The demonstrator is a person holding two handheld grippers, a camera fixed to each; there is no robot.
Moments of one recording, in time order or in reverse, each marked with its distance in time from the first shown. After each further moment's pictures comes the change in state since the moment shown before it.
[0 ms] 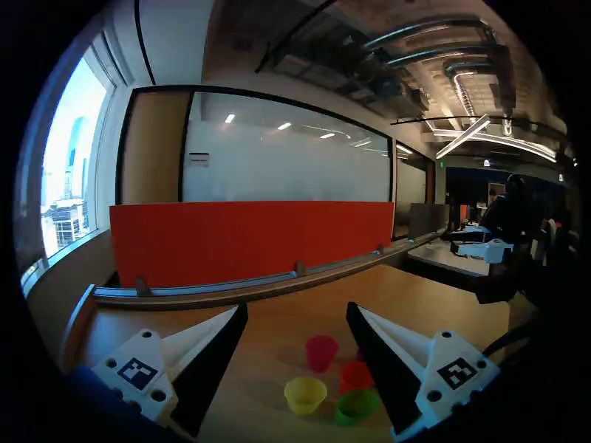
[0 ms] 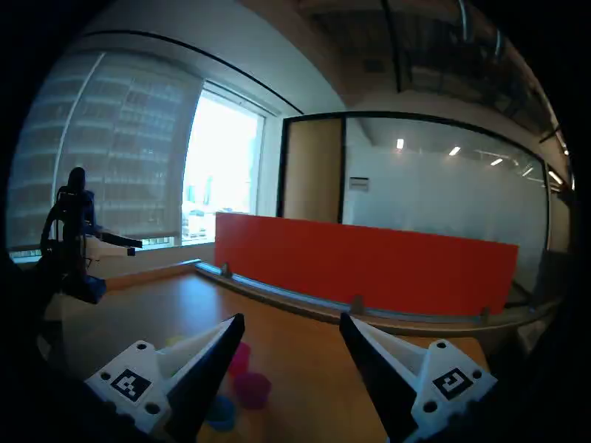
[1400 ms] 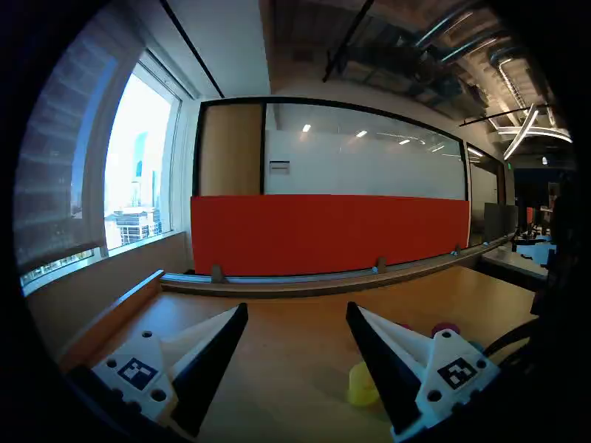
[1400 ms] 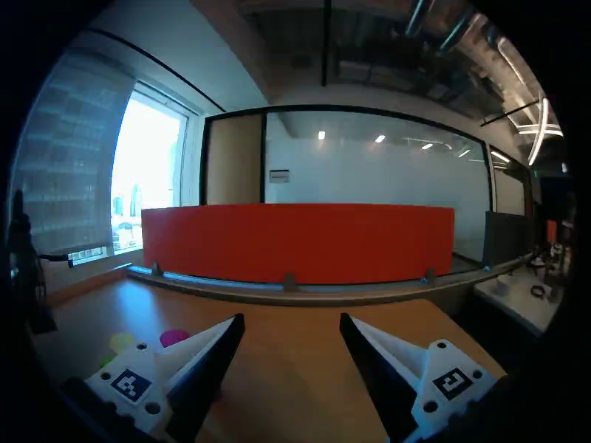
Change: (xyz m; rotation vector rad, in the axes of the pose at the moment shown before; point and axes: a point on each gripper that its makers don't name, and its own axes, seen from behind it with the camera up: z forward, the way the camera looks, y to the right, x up) left arm -0.060 -0.073 -0.027 0.420 0.059 0.011; right arm -0.069 0.064 -0.018 -0.396 0.005 0.098
